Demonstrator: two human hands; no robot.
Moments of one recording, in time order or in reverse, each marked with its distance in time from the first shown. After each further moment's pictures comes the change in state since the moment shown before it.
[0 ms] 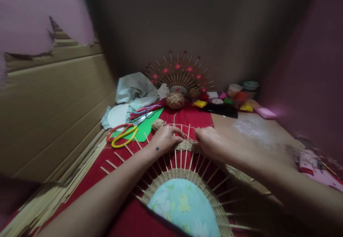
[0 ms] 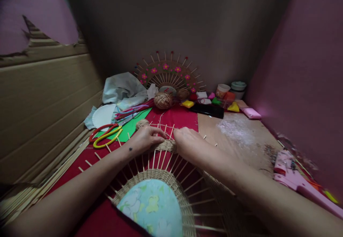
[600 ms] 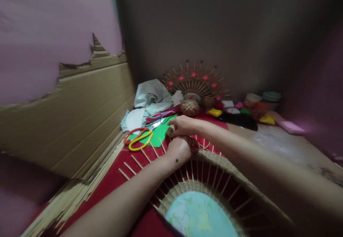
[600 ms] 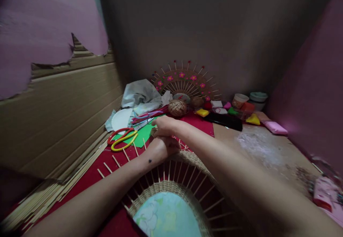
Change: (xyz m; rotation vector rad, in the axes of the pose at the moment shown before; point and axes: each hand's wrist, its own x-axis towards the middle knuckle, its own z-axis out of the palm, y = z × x) left_hand 0.000 -0.008 0.005 0.326 0.070 0.175; right_hand 0.130 -0.054 -0.016 0.147 -0.057 -0.335
